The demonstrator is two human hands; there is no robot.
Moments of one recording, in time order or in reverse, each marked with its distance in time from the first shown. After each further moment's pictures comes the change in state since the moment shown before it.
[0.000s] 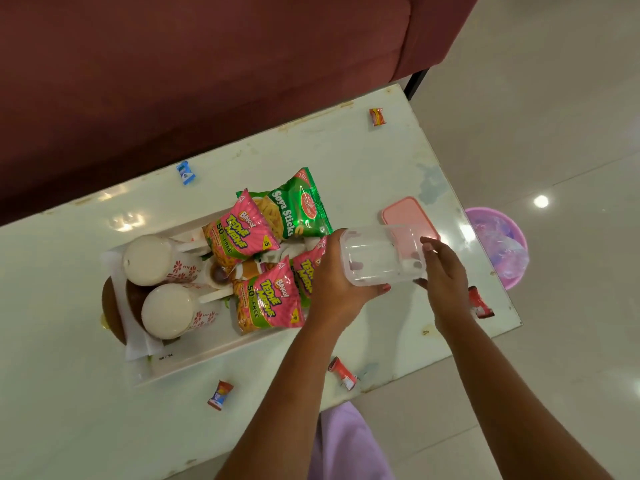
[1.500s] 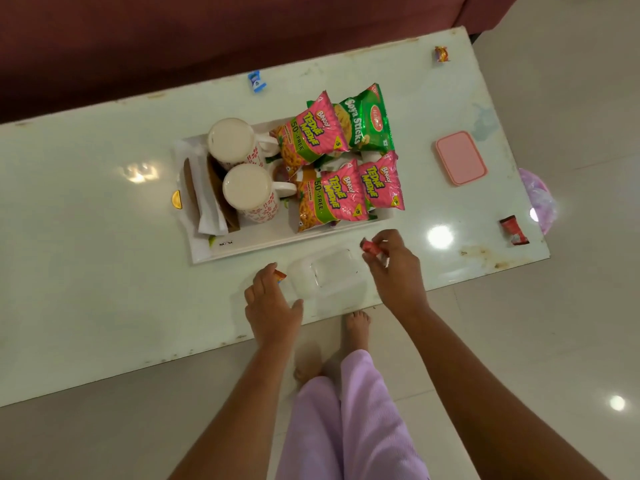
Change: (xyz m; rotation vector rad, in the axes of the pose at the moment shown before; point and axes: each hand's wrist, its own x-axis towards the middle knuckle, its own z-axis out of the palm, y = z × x) left_hand -0.186 -0.157 -0.120 0.684 0.423 -0.310; right_hand -0.169 0.057 0.086 -0.527 -0.258 -0.373
